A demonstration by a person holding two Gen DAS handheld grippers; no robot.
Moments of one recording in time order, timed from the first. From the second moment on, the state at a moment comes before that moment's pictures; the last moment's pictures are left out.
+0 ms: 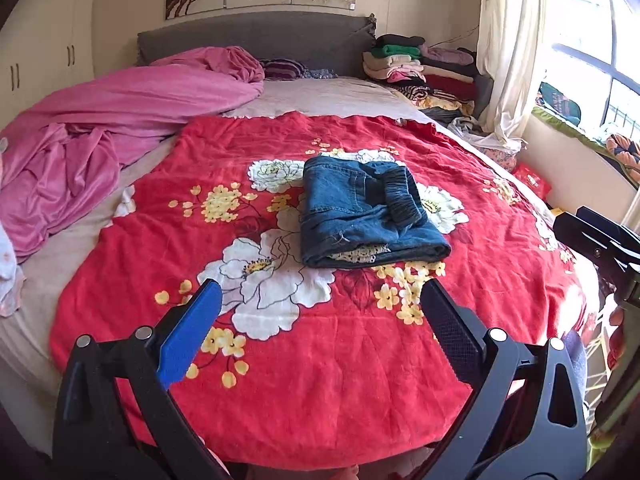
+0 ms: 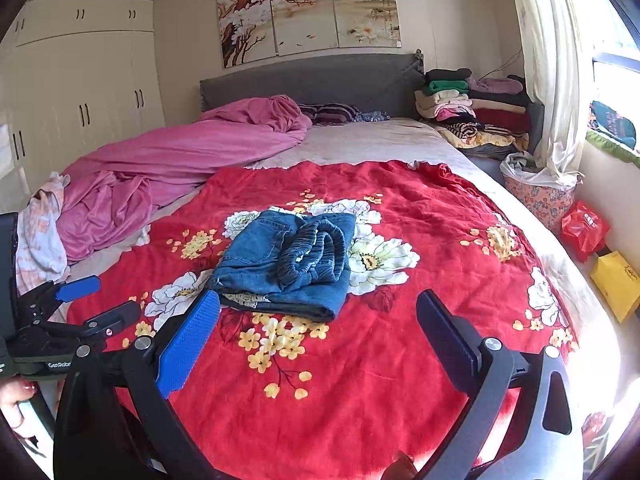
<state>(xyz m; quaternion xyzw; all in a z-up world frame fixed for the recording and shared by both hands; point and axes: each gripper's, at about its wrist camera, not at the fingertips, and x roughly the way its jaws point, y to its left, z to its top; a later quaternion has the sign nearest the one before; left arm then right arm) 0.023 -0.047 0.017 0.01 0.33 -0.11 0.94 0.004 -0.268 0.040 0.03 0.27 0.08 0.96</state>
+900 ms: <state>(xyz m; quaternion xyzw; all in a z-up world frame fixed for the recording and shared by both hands) 0.003 -0.049 -0.020 0.01 0.35 -0.09 0.93 -0.020 -0.278 0.000 0.03 0.30 0.05 0.95</state>
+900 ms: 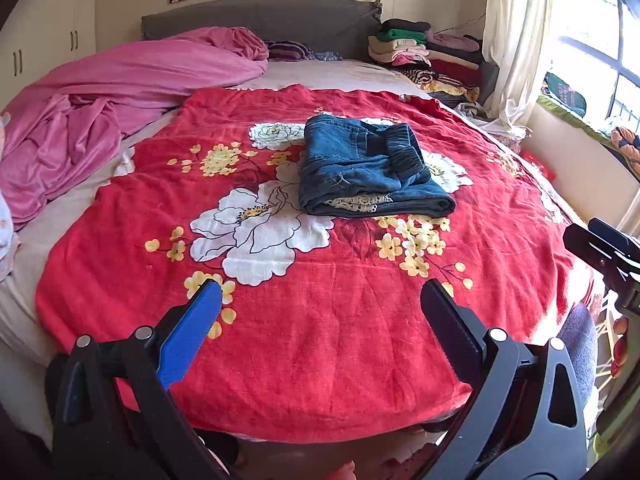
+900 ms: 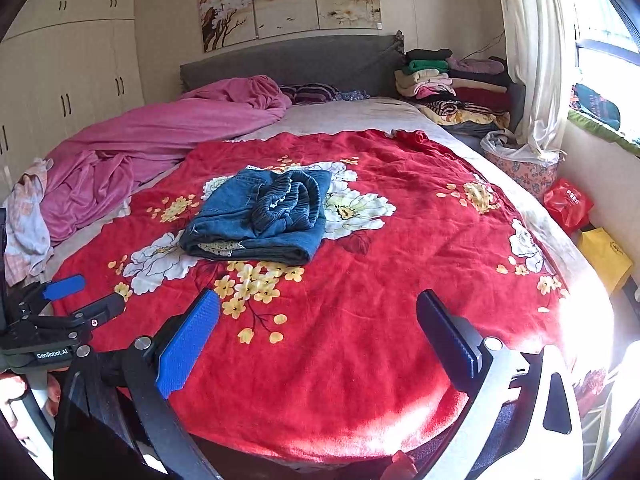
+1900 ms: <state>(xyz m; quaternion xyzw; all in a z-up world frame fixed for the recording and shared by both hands) 0.005 -0.055 -0.037 0.01 0.35 -0.09 0.93 -0.019 -0.263 -0.031 0.01 0.31 0.05 0.95</state>
